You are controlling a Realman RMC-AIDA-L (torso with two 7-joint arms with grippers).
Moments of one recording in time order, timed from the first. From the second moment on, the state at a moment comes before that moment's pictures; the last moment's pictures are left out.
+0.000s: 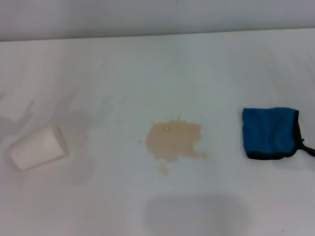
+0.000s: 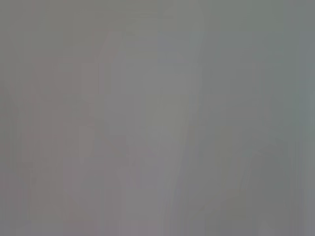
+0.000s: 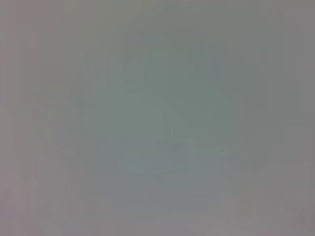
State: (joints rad) left arm -0.07 -2.05 1.18 0.76 -2.35 -1.18 2.26; right arm 0.26 2.00 -0.30 -0.09 2.07 1.28 -2.70
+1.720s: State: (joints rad) left arm -0.50 -1.94 0.90 1.41 -0.84 -1.71 1.08; right arm 0.30 2.00 -0.30 -0.13 2.07 1.22 -2.65
